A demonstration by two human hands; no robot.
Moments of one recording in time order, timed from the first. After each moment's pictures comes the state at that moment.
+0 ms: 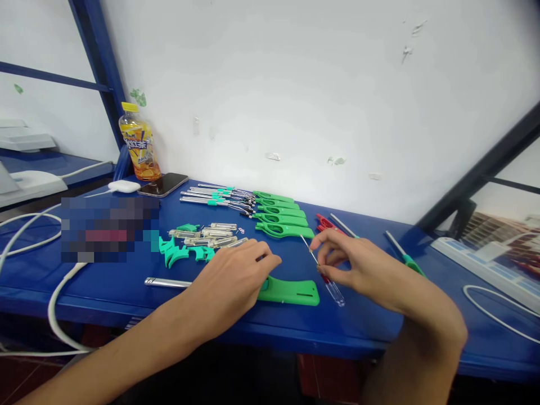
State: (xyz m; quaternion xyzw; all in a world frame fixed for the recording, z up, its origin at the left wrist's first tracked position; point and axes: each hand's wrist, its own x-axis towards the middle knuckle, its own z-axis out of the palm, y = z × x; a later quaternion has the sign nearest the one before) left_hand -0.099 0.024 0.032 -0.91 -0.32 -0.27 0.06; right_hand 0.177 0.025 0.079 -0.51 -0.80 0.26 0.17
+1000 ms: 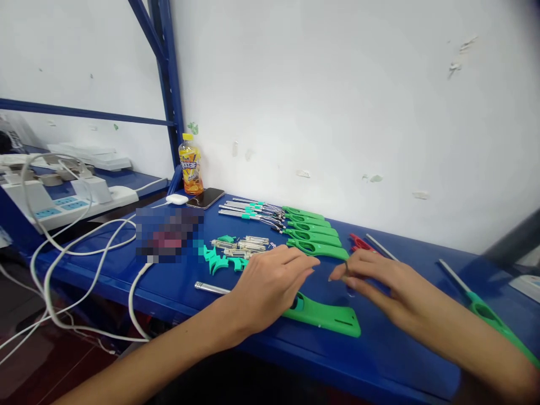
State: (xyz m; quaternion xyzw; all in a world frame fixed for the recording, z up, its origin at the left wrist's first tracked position) left_hand -0.095 0.038 0.020 -0.84 -0.28 -0.46 0.04; right_hand 0.160 0.024 0.076 -0.43 -0.87 0.14 0.19
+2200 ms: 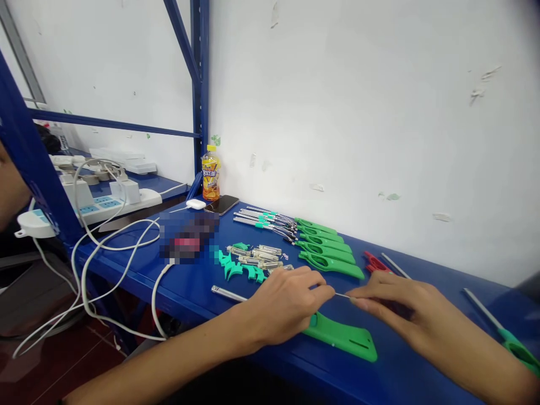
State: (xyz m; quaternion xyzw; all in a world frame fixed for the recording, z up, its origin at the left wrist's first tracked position) left_hand -0.098 0.034 0.019 -0.90 -0.29 -0.31 0.09; right_hand 0.158 0.031 0.080 -0.46 -0.87 0.11 0.15
